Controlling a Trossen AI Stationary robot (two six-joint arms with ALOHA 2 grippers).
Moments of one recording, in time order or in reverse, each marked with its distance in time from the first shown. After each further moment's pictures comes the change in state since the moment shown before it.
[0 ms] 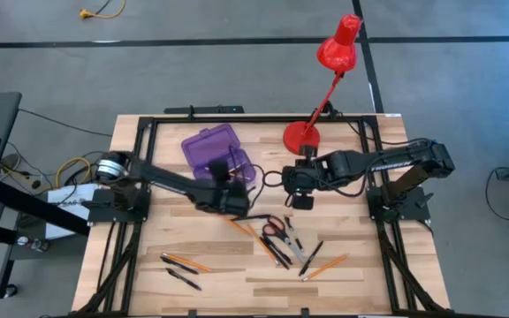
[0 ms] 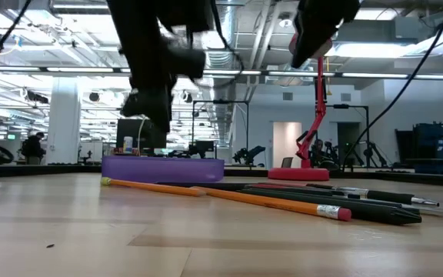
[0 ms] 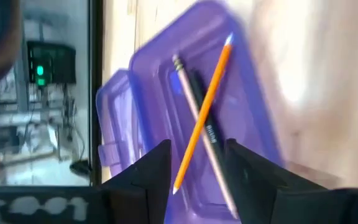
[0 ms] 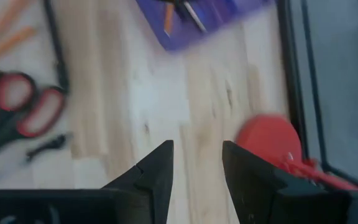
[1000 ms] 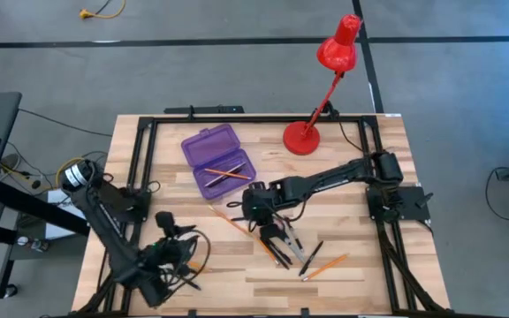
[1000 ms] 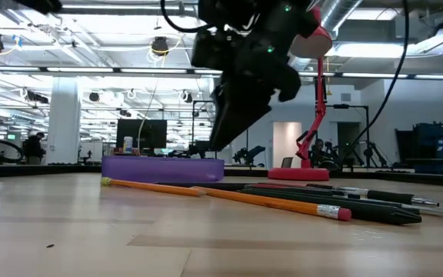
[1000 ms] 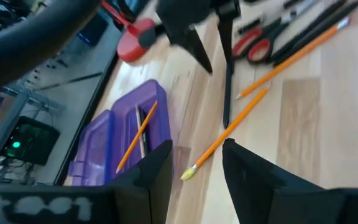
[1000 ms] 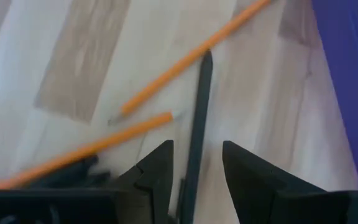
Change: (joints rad) left arm -0.786 -0.160 -0.016 -0.413 -0.264 -0.938; right arm -0.021 0.456 0.000 0.572 -0.456 -0.234
